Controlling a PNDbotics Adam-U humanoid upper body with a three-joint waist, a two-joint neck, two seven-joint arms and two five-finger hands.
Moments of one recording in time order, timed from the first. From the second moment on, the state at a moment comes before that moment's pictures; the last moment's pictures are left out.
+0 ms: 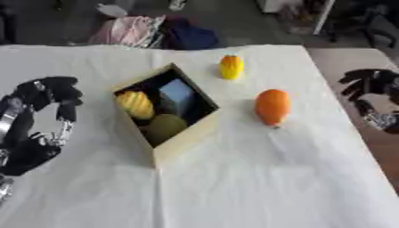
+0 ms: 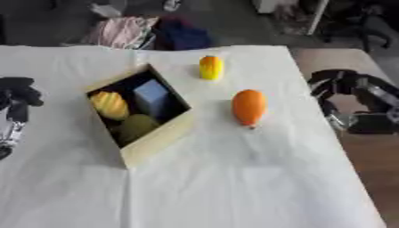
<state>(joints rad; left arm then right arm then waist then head) -0.11 0.48 -0.06 -1.98 -0.11 -0.16 0.04 -0.63 -0.60 0.00 -1.12 0.14 -0.57 0.60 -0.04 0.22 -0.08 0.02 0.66</state>
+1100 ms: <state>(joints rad) -0.12 0.38 -0.07 -1.98 -0.11 -0.12 -0.01 -0.78 -0.46 -0.04 -0.82 0.66 -0.71 0.46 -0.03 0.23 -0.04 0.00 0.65</state>
